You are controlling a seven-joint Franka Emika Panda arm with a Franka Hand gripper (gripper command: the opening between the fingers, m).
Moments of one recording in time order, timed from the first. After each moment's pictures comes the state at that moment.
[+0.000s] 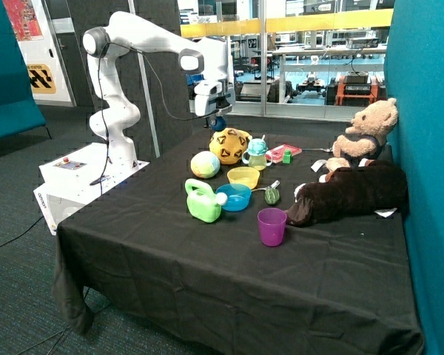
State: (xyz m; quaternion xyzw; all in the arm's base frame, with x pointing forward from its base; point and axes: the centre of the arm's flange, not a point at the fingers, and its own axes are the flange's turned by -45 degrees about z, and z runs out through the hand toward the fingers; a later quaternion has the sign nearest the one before) arm 0.532 -0.008 0.479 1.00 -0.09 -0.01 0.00
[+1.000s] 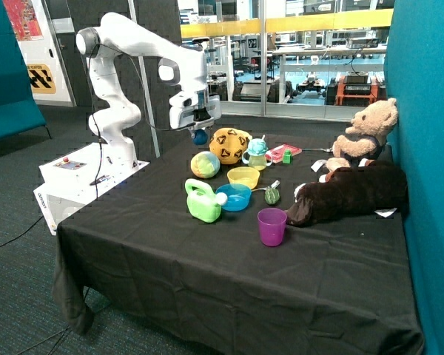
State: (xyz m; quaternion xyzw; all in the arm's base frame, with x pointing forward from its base) arm 0.506 -0.109 0.458 0.98 -0.18 0.00 0.00
